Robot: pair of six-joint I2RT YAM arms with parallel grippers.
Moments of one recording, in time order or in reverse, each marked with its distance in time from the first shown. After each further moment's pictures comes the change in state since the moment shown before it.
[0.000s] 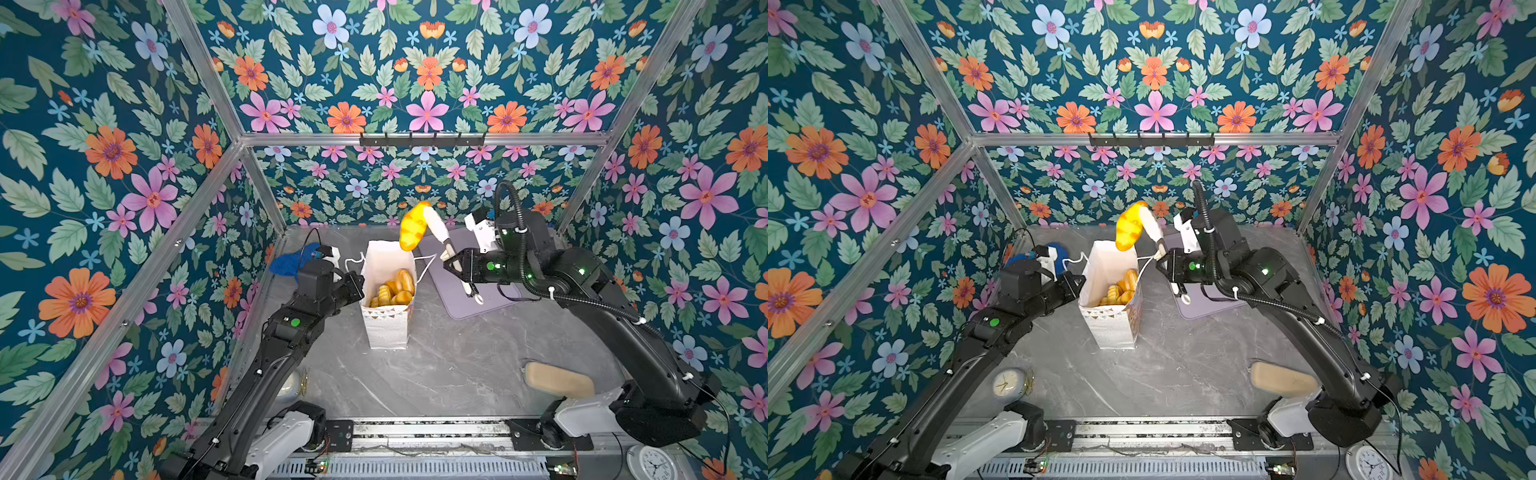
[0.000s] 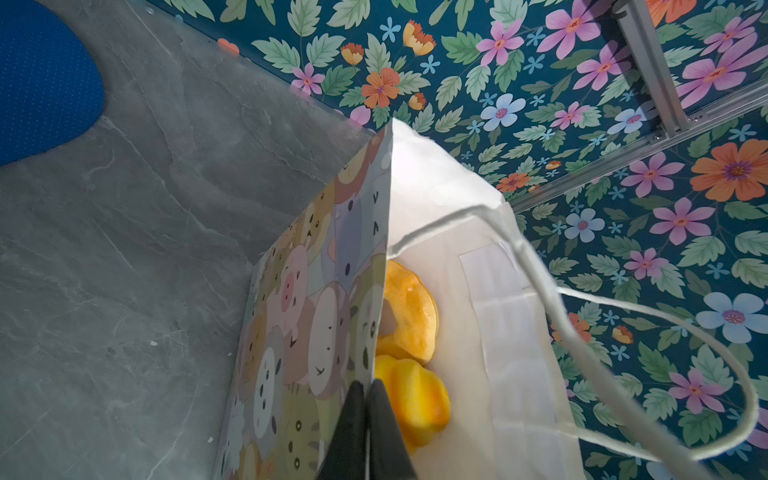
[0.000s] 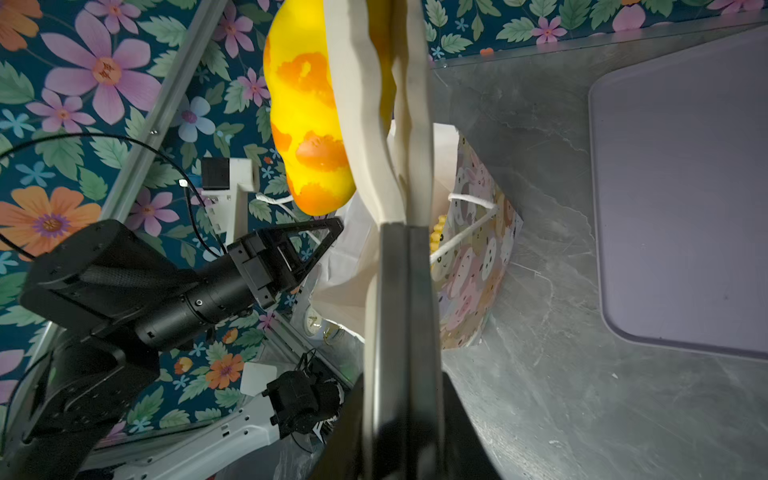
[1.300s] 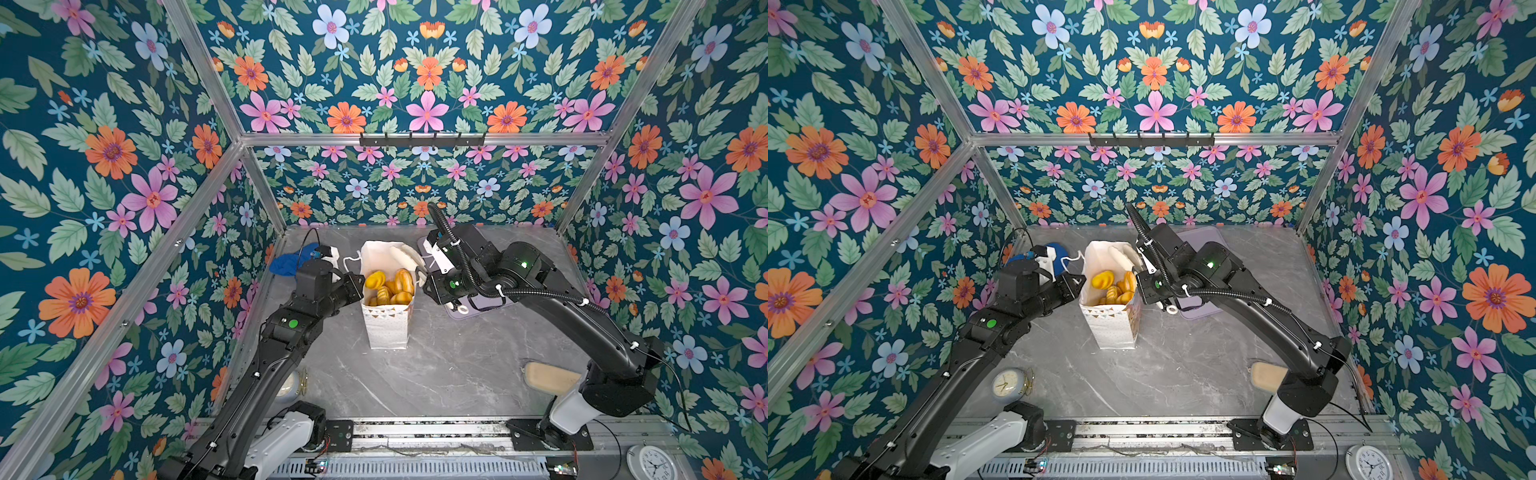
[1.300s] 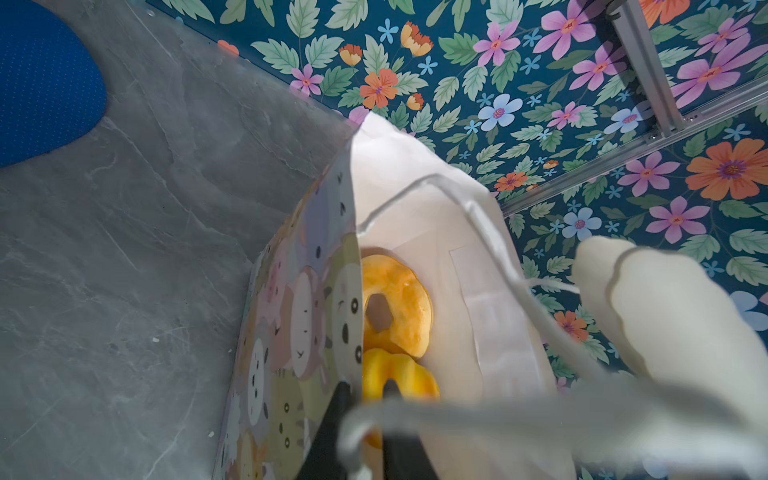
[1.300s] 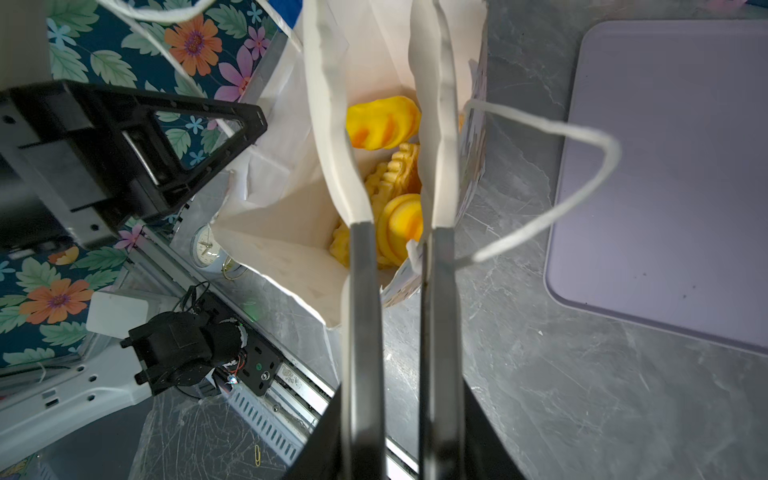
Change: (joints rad) left arm -0.002 -0.013 0.019 -0.028 0.000 0.001; right arm 0.176 0.208 0.176 -0.235 0.205 -0.145
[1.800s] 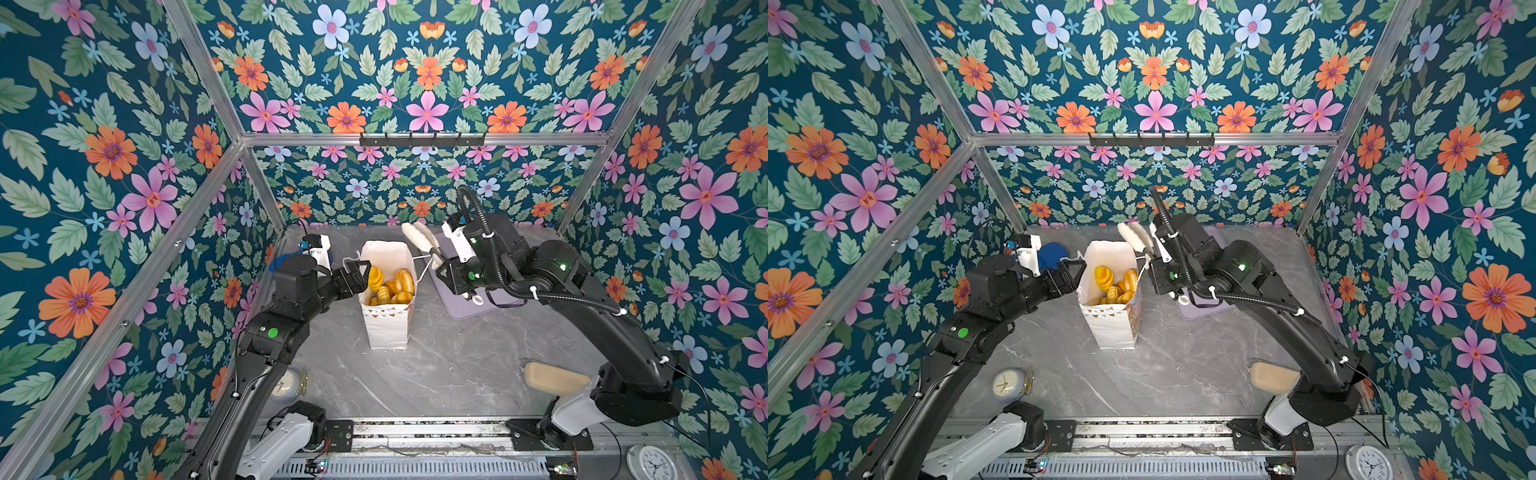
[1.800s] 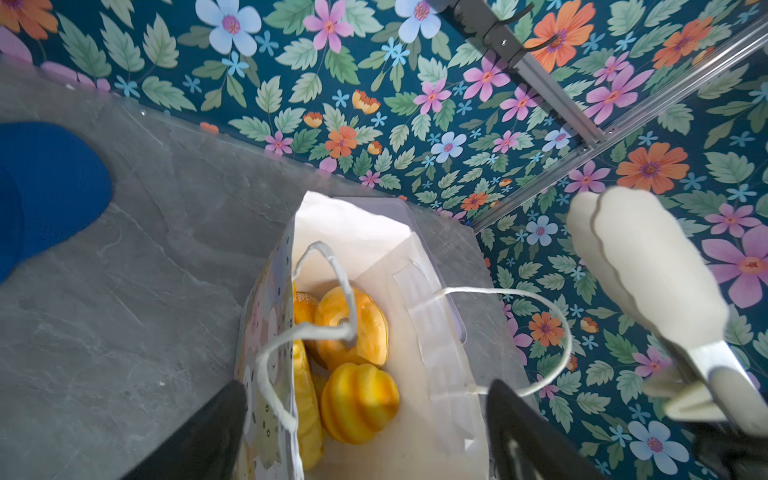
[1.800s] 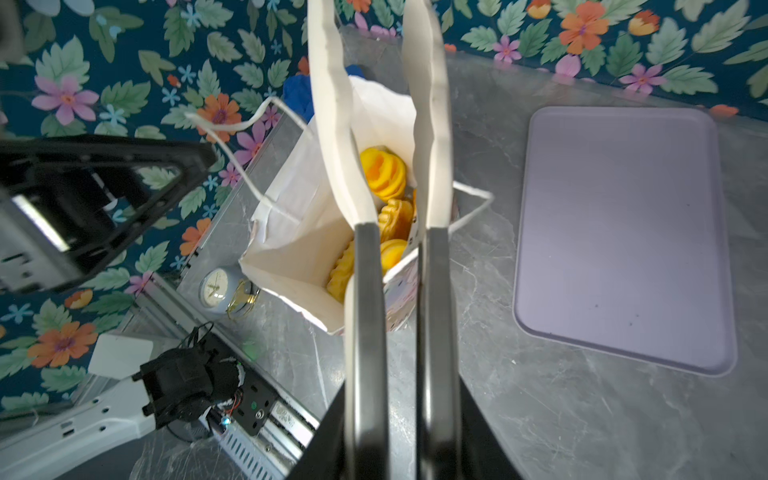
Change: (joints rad) left arm 0.000 -0.070 0.175 -0.100 -0.021 0.103; right arm -0.064 -0.113 0.020 0.023 0.081 -0.026
